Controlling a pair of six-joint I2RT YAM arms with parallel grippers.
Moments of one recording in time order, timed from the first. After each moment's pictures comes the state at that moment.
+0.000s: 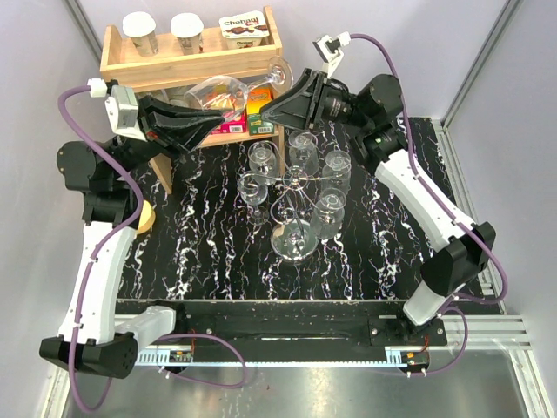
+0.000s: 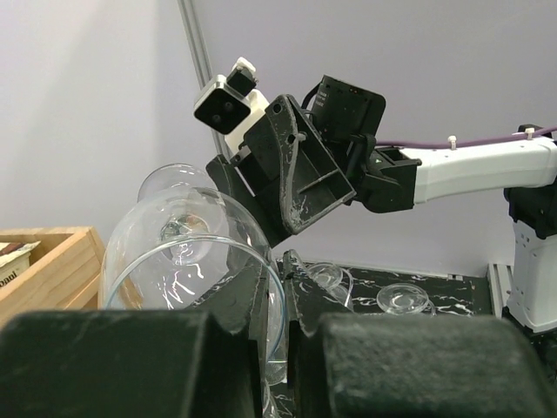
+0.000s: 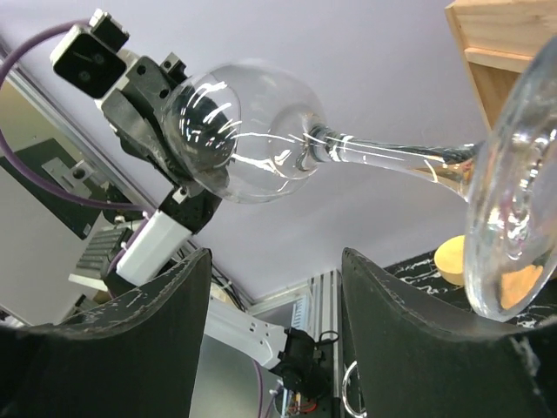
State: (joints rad) left arm -0.12 1.08 1.39 0.43 1.01 -0.48; right arm 0.53 1.66 1.76 0.42 -0.95 1.00
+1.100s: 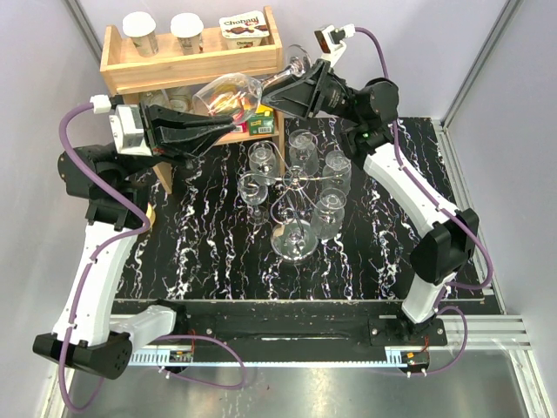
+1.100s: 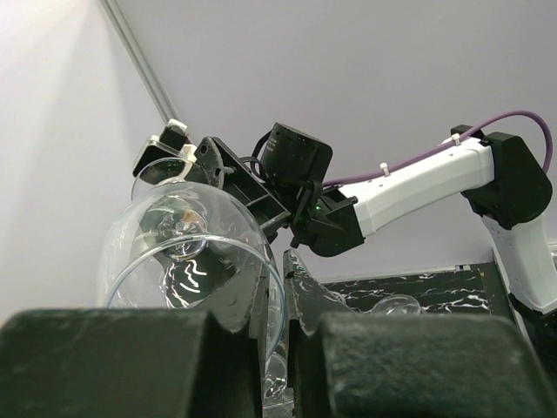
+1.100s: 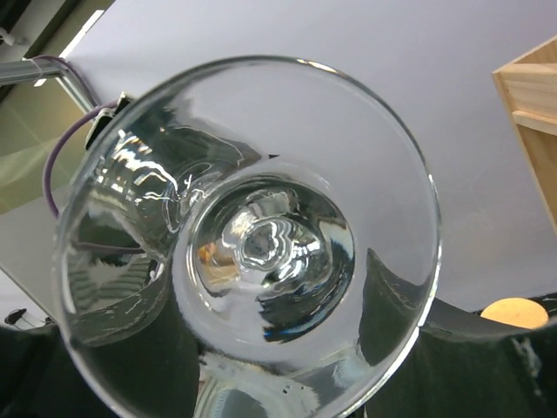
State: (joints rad) left arm -0.23 1.09 1.42 0.51 1.04 -0.37; right arm 0.53 1.77 1.81 0.77 -0.90 1.29
